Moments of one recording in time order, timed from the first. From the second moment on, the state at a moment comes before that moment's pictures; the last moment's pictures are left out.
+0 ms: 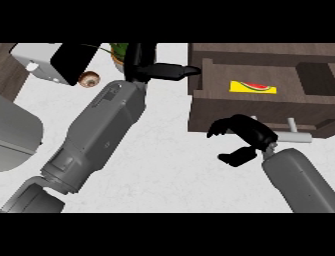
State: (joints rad) left arm -1.09 0.04 -0.24 -0.50 0.68 0.22 -0.56; right arm -0.43 -0.31 0.35 -1.12 0.49 0.35 -0.13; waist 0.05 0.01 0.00
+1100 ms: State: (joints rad) left arm -0.87 0.18 -0.26 -0.71 0.68 0.05 -0.51; right arm -0.77 -0.34 0.06 -0.54 0.39 0.26 -0.44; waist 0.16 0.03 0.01
